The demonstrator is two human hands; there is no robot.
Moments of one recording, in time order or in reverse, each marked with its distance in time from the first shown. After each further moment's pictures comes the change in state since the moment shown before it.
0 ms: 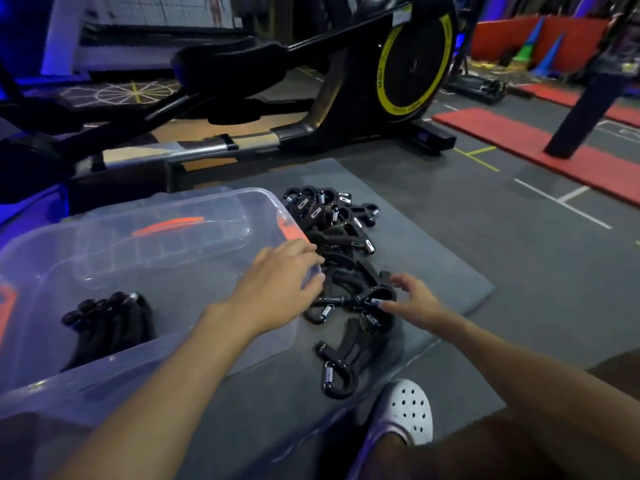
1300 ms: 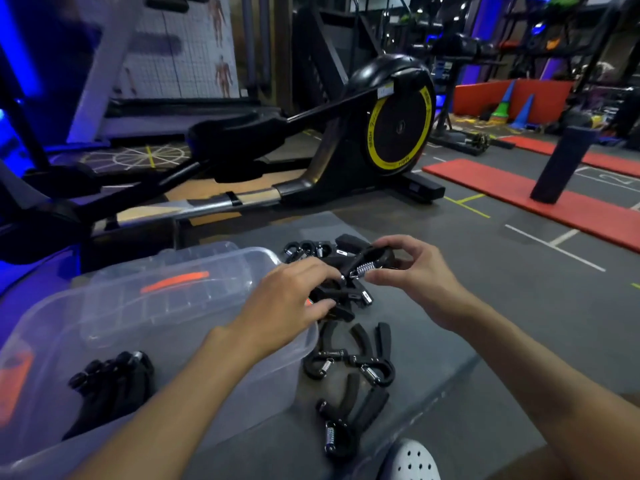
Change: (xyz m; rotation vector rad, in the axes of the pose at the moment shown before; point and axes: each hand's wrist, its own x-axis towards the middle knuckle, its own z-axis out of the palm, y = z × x) left_hand 0.022 0.031 -0.060 -0.136 0.240 0.210; right_hand -0.051 -0.153 -0.090 0.611 0.091 -0.348
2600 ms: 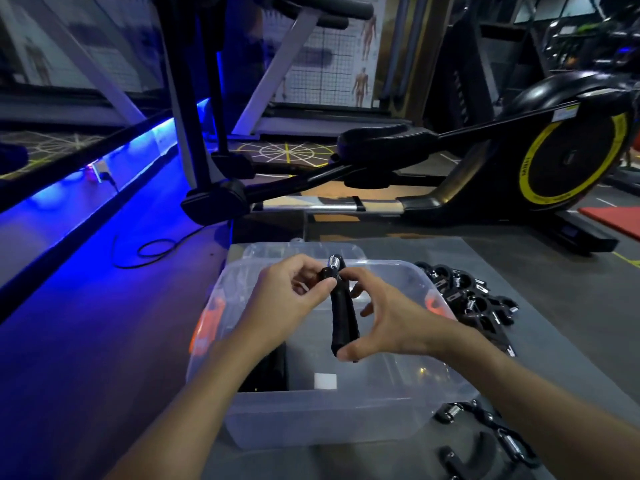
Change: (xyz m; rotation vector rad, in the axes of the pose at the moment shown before) left_hand -0.127 -0.097 -0.114 -0.305 0.469 -0.583; right_hand 0.027 -0.014 0.234 -0.515 -0.773 -0.242
